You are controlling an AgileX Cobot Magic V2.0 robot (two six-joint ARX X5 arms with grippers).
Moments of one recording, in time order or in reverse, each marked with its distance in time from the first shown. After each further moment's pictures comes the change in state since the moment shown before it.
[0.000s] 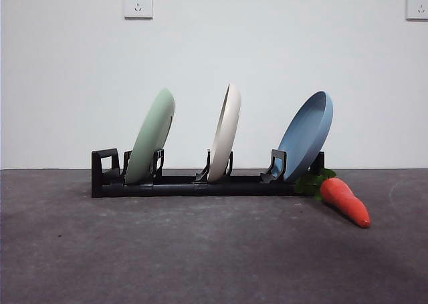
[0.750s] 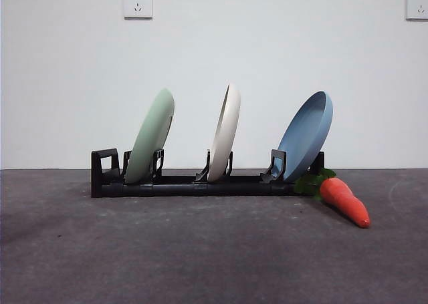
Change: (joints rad) left arm 0.000 0.309 0.397 -0.370 0.305 0.192; right arm 0.000 0.444 0.579 -0.585 -0.211 -0.319
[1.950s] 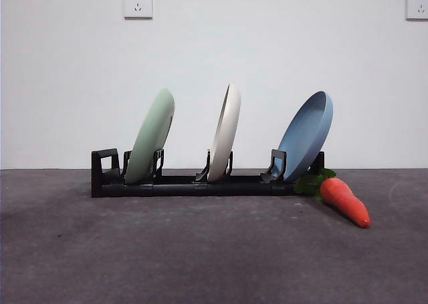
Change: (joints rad) left arm -0.025 0.245 0.158 0.073 0.067 0.130; right arm 0.000 0.095 0.064 -0.169 -0.103 -0.113
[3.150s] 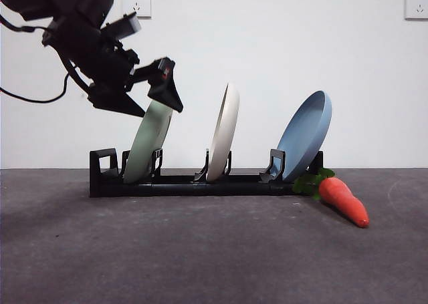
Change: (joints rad) left arm -0.306 1.154 0.429 0.618 -0.338 0.030; right arm 0.000 0.039 0.000 -0.045 0.000 0.000
